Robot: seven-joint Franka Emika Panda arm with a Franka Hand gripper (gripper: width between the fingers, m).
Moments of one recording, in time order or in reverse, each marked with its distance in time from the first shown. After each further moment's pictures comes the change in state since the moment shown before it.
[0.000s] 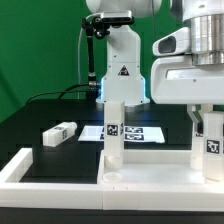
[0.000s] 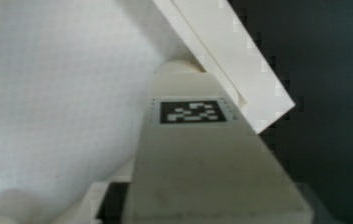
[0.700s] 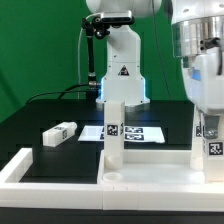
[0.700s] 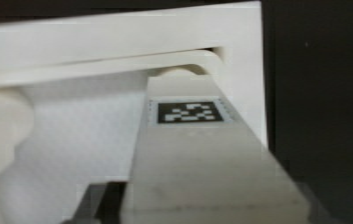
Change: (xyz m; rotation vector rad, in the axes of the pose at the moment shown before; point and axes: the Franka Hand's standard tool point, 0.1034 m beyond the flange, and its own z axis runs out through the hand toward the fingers) arm 0.002 0.008 0.002 0.003 -0.045 0.976
